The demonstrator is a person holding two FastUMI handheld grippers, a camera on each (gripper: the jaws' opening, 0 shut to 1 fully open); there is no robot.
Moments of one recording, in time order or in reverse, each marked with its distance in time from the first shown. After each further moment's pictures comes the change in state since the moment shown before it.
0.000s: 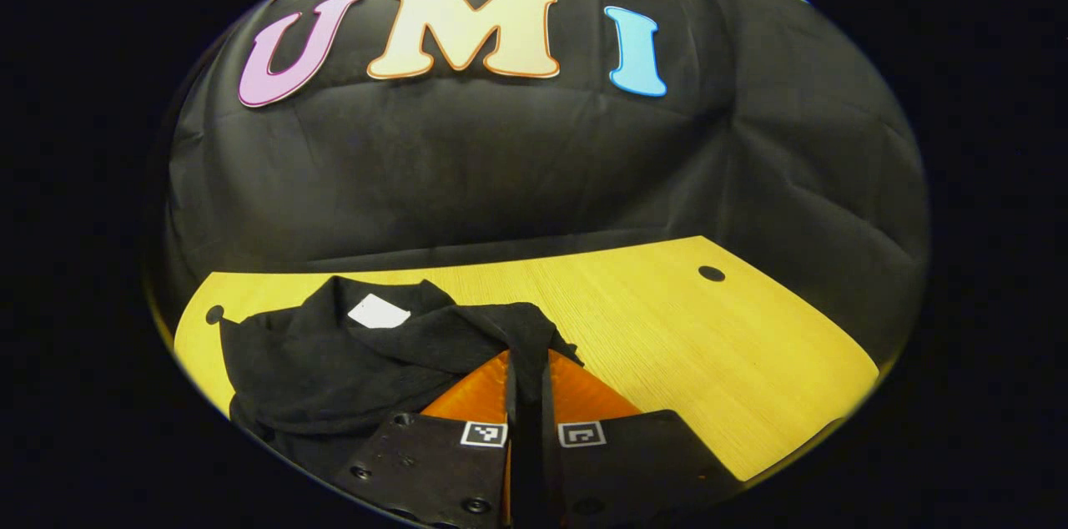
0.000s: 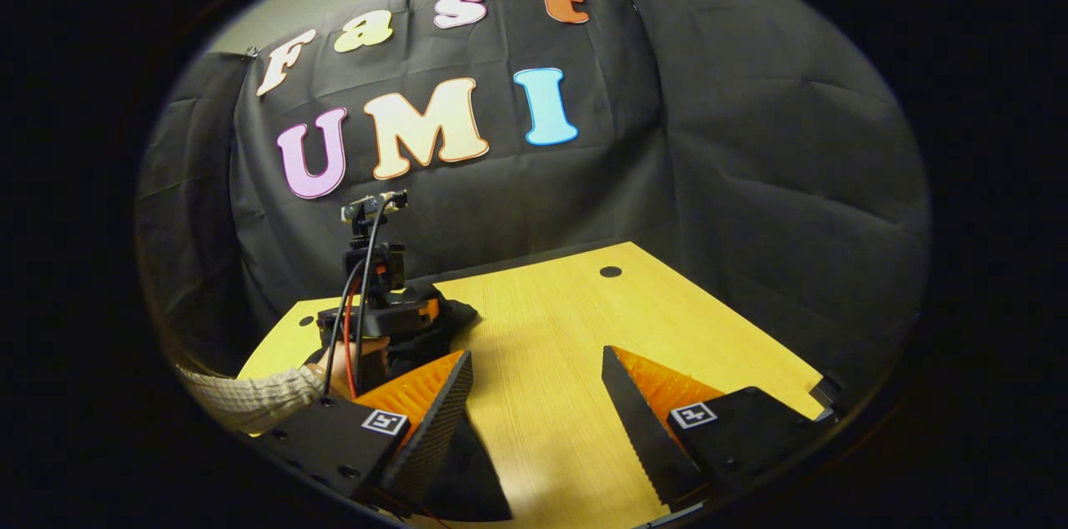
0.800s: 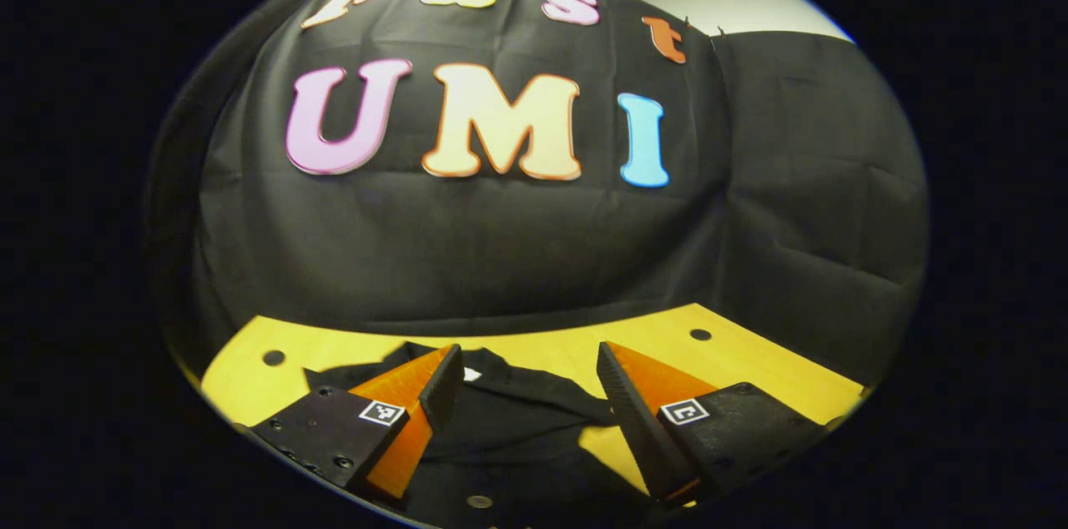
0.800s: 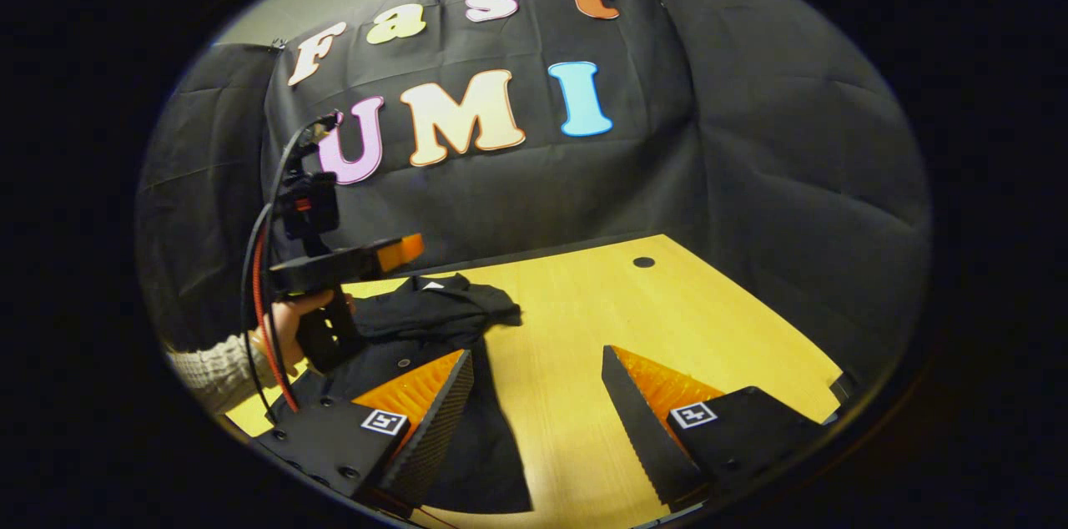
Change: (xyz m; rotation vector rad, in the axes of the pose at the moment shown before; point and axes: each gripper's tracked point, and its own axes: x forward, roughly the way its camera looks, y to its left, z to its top) left arm -0.142 0.077 0.101 0.015 -0.327 0.073; right arm -0.008 0.040 -0.030 -0.046 0.027 0.122
